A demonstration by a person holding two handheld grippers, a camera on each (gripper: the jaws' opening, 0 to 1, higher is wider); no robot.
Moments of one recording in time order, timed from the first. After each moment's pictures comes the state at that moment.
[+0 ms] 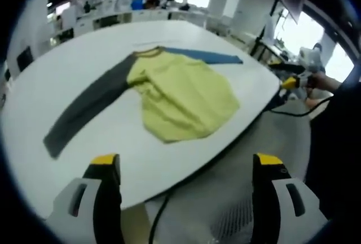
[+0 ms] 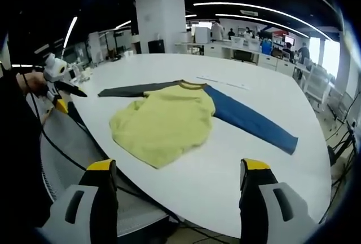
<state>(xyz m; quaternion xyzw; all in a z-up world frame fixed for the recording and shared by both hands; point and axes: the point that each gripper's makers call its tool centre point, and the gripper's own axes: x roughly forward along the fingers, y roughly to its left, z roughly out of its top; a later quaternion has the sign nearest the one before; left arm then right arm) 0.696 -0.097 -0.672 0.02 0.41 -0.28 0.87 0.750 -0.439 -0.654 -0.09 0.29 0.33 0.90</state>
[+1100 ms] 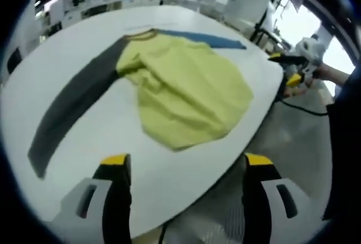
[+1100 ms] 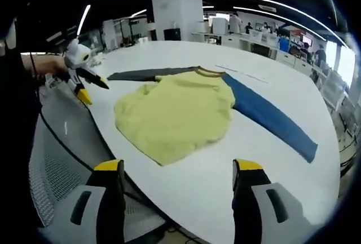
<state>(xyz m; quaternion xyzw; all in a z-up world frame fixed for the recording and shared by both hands) 0.744 -0.096 -0.732 0.04 0.45 -0.31 0.84 0.763 -0.408 -0.699 -0.13 0.32 0.39 0.86</state>
